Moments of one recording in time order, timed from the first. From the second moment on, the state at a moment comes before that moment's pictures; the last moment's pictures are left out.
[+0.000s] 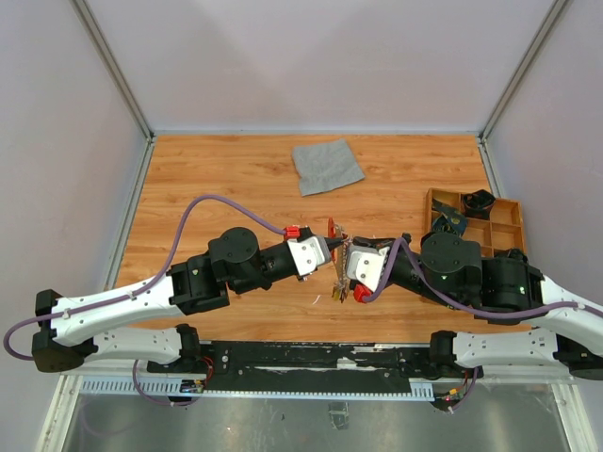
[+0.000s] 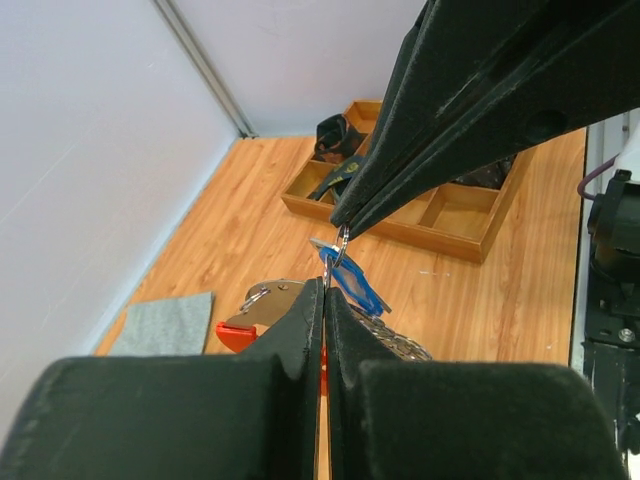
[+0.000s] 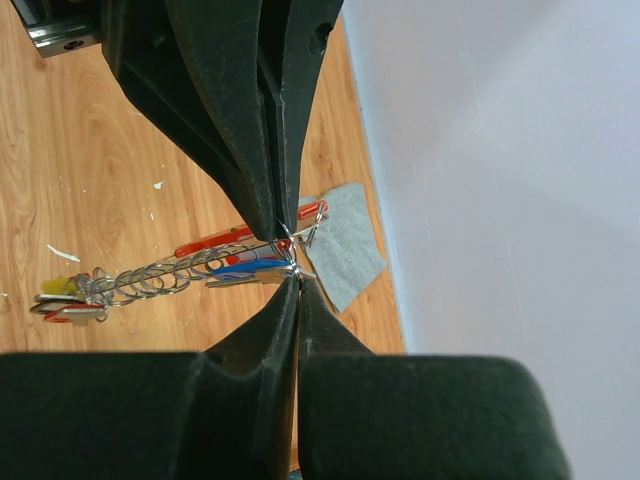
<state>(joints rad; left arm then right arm) -1.27 1.02 1.02 0.00 -0.11 0.37 1.37 0.87 1.29 -0.74 0.39 -0.73</state>
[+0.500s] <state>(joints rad) -1.27 1.02 1.03 0.00 -0.11 0.36 1.37 0.86 1.29 -0.74 0.39 -0.74</state>
